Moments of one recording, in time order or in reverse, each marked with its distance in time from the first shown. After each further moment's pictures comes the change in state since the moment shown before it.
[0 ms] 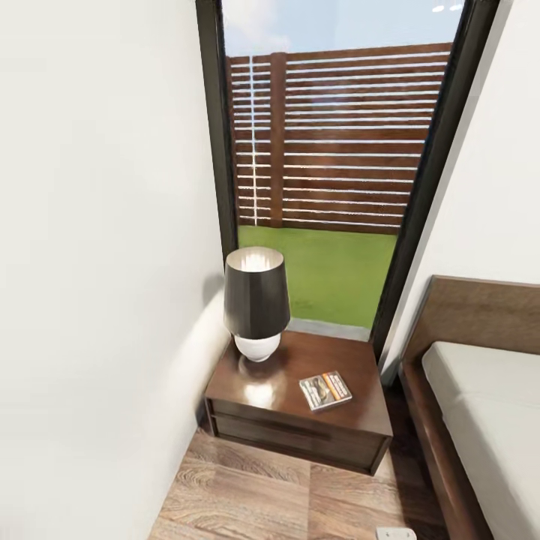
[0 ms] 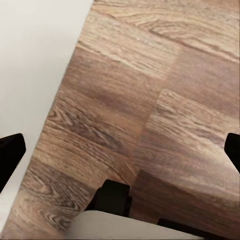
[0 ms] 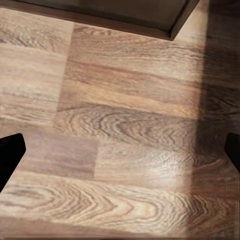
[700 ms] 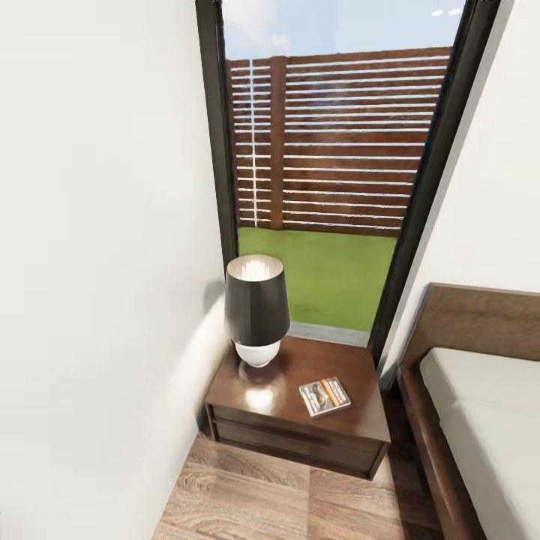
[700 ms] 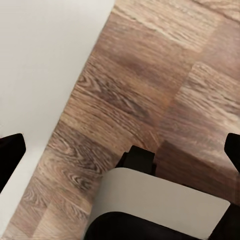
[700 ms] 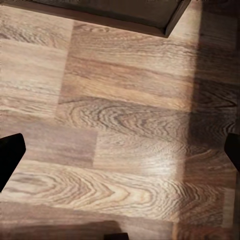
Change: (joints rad) left arm 0.058 0.042 0.000 0.017 0.096 -0.002 -0.007; right arm 0.035 0.002 0.000 0.000 0.004 -0.021 -0.010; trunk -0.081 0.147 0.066
